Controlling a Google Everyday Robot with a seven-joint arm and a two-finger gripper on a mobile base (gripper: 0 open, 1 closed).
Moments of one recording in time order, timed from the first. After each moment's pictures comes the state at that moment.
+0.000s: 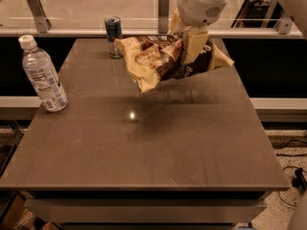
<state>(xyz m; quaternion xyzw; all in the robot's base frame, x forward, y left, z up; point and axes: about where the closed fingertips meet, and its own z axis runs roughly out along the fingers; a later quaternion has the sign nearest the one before) 0.596 -0.075 0.957 -0.83 0.54 -0.02 0.16</state>
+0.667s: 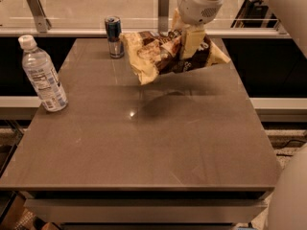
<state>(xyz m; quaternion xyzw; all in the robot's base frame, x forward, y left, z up) 0.635 -0.081 0.949 -0.81 0.56 -0.05 0.18</state>
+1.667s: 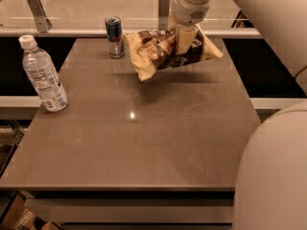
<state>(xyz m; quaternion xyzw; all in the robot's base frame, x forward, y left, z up) 0.692 -0.079 0.930 -0.79 0.57 -0.10 0.18</state>
